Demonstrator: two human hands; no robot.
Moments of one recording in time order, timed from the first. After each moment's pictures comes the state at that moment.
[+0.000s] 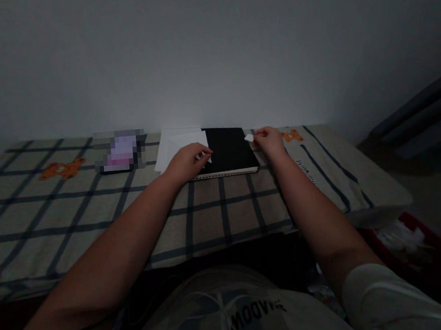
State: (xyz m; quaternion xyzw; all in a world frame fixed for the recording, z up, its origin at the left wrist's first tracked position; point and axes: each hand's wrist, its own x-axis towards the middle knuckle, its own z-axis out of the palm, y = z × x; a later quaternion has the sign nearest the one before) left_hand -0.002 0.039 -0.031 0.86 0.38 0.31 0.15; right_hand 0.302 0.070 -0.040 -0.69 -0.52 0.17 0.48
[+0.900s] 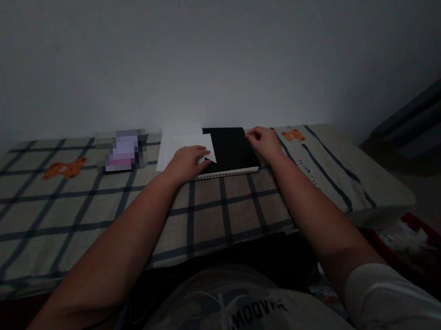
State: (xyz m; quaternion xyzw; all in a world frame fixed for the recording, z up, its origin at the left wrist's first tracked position) left_hand -0.008 0.048 -0.038 0.88 0.42 0.18 0.07; right_hand 0.291 0.057 -0.035 -0.62 -0.69 0.06 0.38
